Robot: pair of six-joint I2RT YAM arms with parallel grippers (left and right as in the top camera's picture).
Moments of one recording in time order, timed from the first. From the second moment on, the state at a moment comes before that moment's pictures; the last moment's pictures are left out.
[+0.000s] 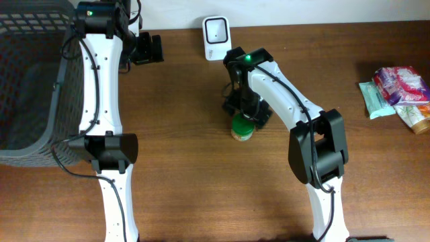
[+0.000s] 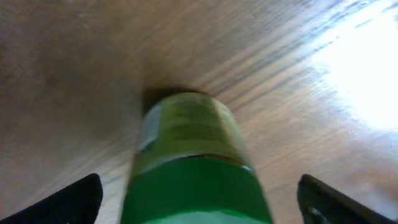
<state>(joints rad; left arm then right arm) -0.07 2.44 2.86 -1.68 0.08 -0.19 0.43 2.27 1.97 -1.36 -0.08 1.03</state>
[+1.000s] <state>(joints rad) -0.07 2.44 2.86 -1.68 0.08 -0.19 0.43 2.22 2.00 -1.42 -0.02 1.25</state>
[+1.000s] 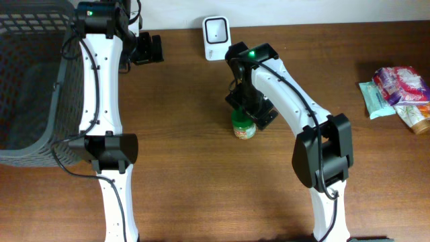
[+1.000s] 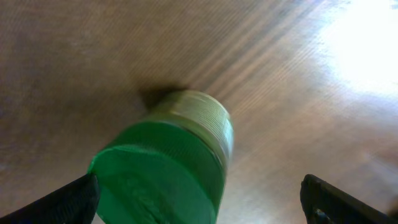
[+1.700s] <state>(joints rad) -0.07 2.44 2.86 -1.68 0.08 -0.19 0.43 2.22 1.94 -1.47 -0.05 1.25</state>
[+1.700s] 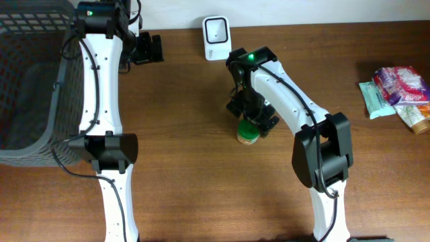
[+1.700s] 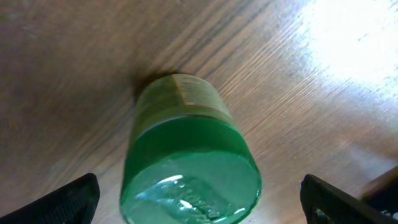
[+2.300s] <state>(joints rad) -0.07 2.44 2.86 -1.68 0.08 -0.19 0.42 2.22 1.98 -1.36 0.09 0.34</state>
